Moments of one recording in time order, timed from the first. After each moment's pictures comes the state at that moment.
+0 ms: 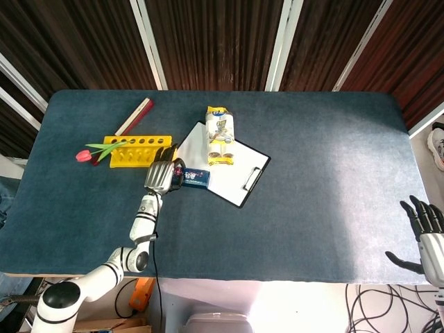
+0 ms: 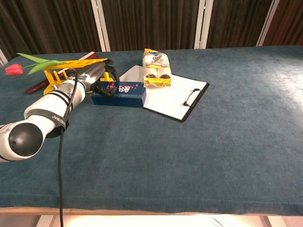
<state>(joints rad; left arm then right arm) -0.94 -2.03 -0.39 -0.63 1.11 0.85 0.03 0.01 -1.04 0.04 -1.58 -1.54 1.53 0.08</state>
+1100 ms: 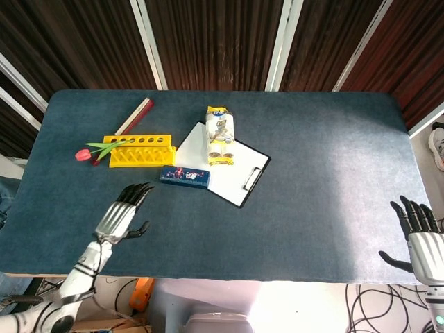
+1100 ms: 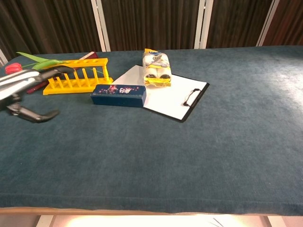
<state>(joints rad) -0.54 -1.37 -0.01 -1.61 1.37 1.22 0.03 0.02 -1.07 0.04 -1.60 -1.53 1.52 -0.04</state>
